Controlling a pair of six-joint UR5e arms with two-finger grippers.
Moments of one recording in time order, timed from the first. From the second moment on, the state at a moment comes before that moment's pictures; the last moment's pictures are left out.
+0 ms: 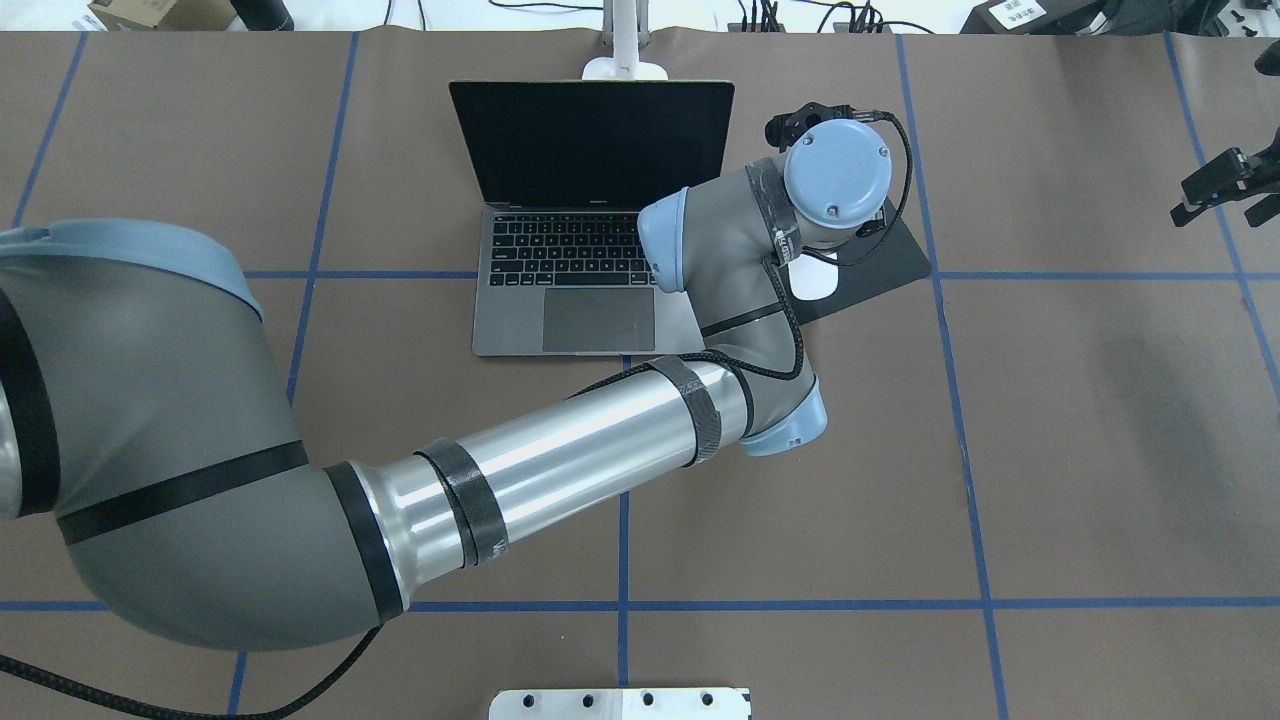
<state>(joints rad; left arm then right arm) -0.50 -3.09 -0.42 -2.25 -1.61 -1.34 1.33 -1.33 1.43 -1.46 2.40 0.28</state>
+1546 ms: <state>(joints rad) -0.55 -3.08 -0.61 -2.12 -1.74 -1.38 1.33 -1.31 1.43 -1.46 2.39 0.28</state>
